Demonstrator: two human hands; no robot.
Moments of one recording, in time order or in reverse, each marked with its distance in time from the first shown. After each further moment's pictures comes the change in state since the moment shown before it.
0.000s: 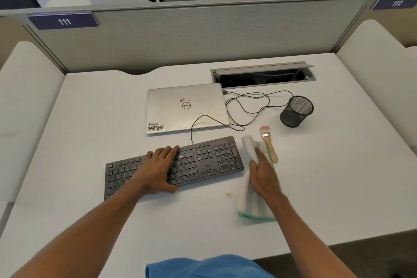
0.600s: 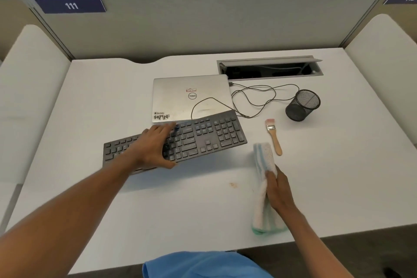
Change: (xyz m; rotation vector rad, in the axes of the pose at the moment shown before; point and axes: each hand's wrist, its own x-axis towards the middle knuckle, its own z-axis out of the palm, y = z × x) left_hand -0.007 -0.020 -0.050 -0.086 0.051 0.007; right_hand -0.057 0.013 -0.019 0.261 -0.029 0.090
